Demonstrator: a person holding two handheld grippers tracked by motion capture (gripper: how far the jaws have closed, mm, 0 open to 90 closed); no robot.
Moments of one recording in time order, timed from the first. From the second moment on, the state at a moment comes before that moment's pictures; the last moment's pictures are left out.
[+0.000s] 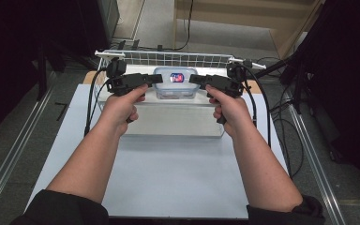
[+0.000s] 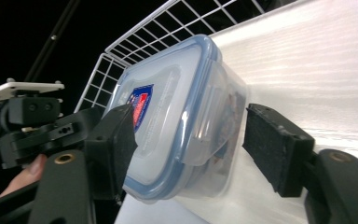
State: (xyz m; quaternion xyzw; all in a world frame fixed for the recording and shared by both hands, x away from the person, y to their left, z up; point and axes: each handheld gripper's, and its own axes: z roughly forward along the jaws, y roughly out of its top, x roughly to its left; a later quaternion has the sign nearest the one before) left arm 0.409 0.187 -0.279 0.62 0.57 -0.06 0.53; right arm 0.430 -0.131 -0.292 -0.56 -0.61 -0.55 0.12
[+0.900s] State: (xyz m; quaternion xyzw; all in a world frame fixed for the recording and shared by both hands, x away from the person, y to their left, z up) left arm 0.313 0.182 -0.291 0.70 0.47 0.08 0.53; right arm 0.348 -0.157 -0.297 -0.51 -0.65 -0.57 0.01
